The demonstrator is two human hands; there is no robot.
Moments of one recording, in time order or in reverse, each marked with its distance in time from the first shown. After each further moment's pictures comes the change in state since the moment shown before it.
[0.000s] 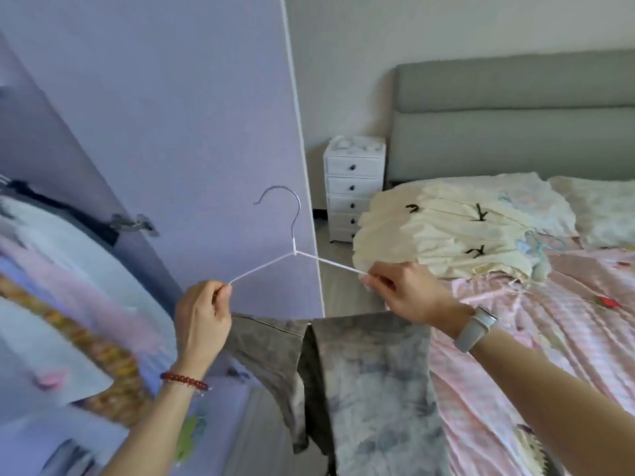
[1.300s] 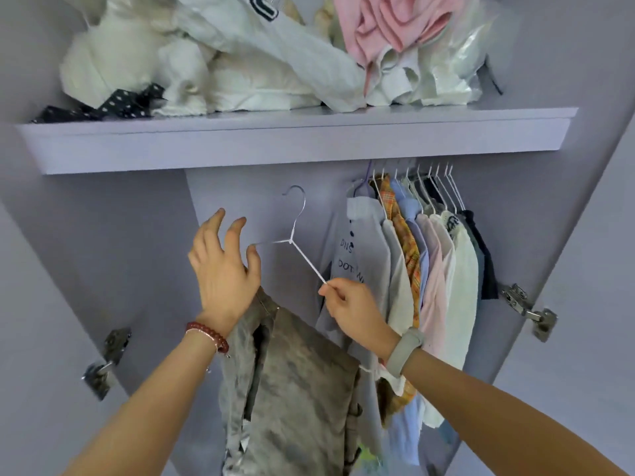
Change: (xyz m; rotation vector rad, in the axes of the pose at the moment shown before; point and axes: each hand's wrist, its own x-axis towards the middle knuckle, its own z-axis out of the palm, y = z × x) left_hand -0.053 -0.170 -0.333 0.923 0.725 -0.592; right_hand 0.194 -0.447 0.219 0.930 -0.551 -0.700
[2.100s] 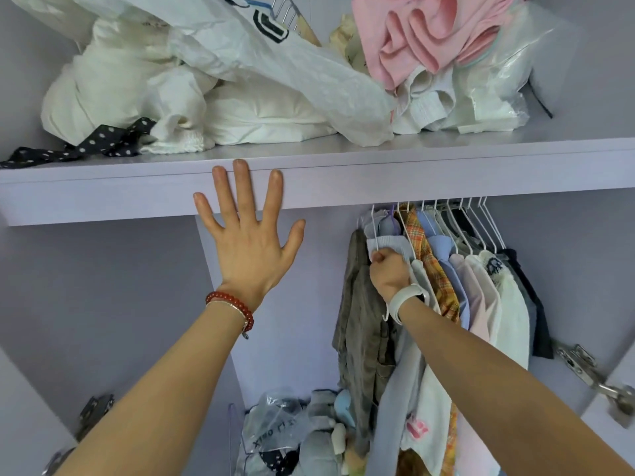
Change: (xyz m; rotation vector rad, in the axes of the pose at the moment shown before) left_hand 0.106 0.014 0.051 0.364 0.217 0.286; right_hand 0.170 0.064 -0.022 -0.183 0.269 0.401
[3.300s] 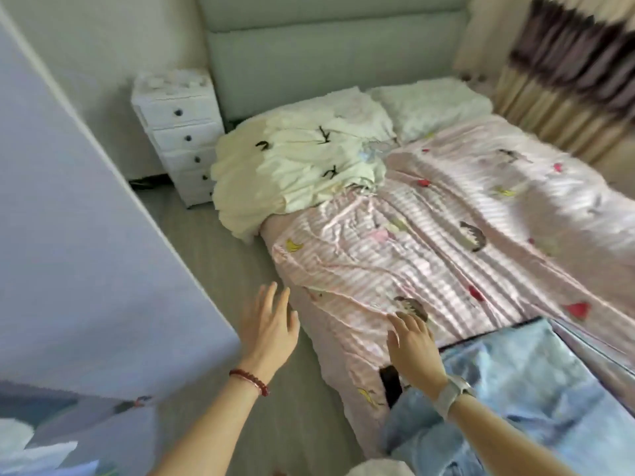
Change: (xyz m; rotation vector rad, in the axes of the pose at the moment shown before) left_hand -0.409 0.389 -0.369 -1.398 -1.065 1.355; right_hand -0.784 0.230 -0.190 -0.600 0.665 1.445
